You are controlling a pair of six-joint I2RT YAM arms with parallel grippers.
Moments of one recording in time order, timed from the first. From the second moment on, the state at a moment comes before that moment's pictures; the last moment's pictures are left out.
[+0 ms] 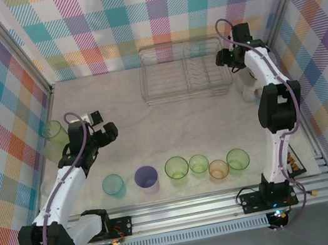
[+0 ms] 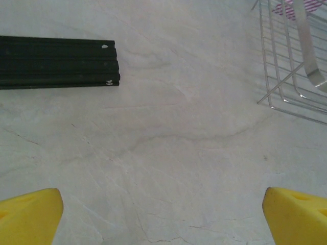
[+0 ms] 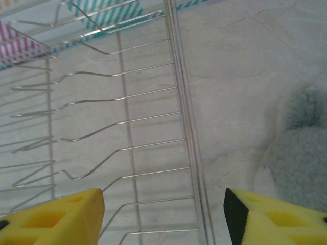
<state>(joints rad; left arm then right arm) -0.11 1.07 0.68 -0.27 0.01 -0.38 0.02 2.12 1.97 -0.75 -0.08 0.25</state>
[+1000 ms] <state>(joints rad) -0.12 1.03 0.68 -0.27 0.04 -0.45 0.10 2.18 1.90 -0.76 0.03 0.15</state>
